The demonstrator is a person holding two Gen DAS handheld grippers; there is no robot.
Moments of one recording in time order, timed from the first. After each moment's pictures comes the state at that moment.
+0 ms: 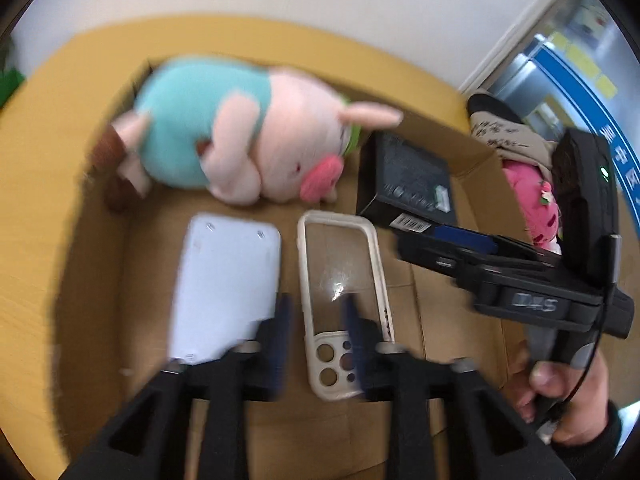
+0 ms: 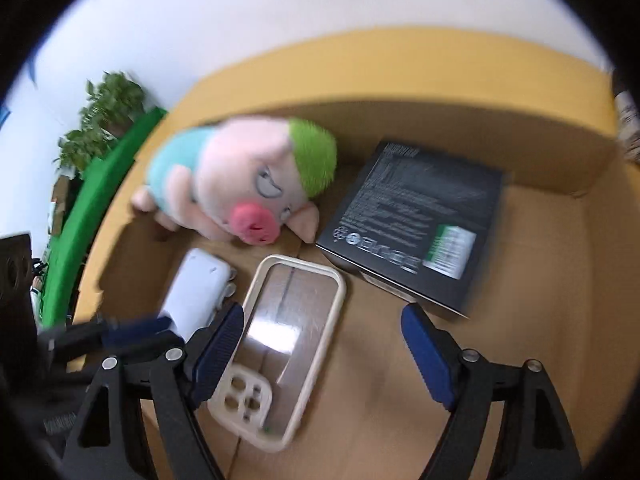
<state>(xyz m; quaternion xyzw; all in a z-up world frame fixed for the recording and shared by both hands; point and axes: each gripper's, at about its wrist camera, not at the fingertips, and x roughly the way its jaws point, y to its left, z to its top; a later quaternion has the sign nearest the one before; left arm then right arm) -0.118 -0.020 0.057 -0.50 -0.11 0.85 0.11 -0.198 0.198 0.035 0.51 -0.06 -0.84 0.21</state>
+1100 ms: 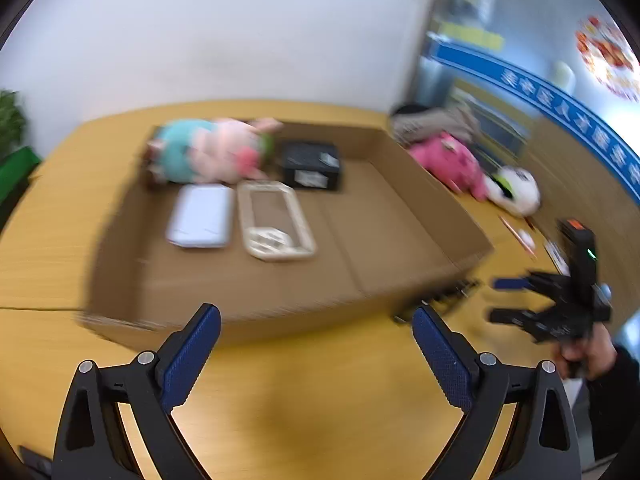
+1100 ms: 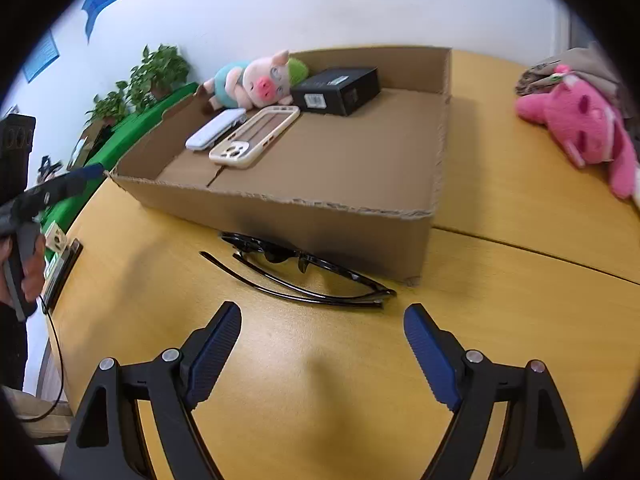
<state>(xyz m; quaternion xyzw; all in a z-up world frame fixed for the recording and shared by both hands) 0.074 0.040 0.071 -0.40 -0.04 0.90 0.17 0.014 0.339 -0.003 0.46 0.01 -0.85 0.25</state>
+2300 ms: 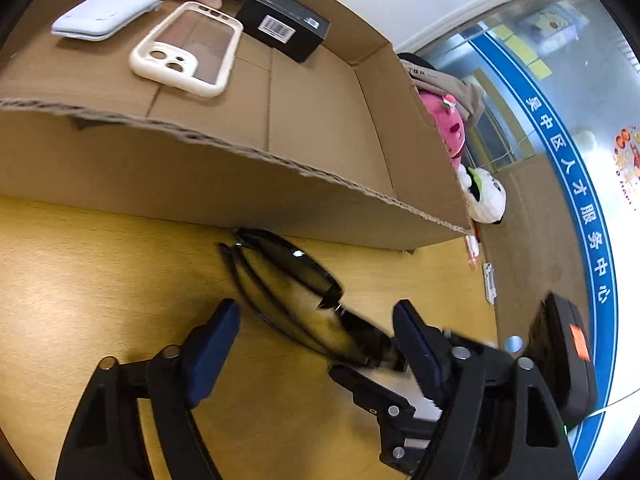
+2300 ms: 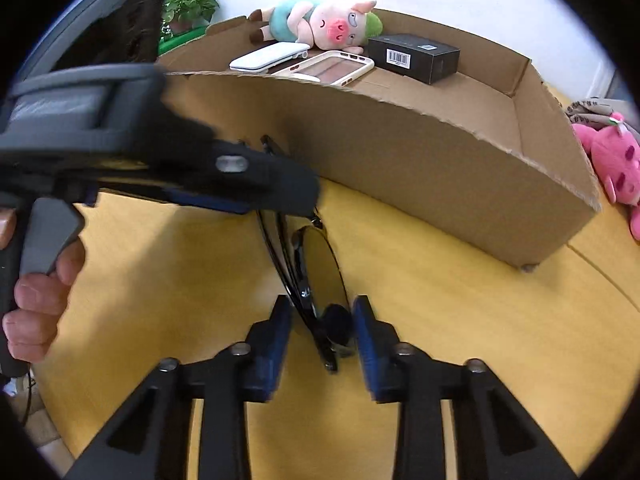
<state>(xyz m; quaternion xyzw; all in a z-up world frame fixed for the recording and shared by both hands) 0.036 0.098 -0.022 -0.52 -0.27 0.78 0.22 0.060 0.237 -0.029 0.48 0.11 -0.84 0.23</state>
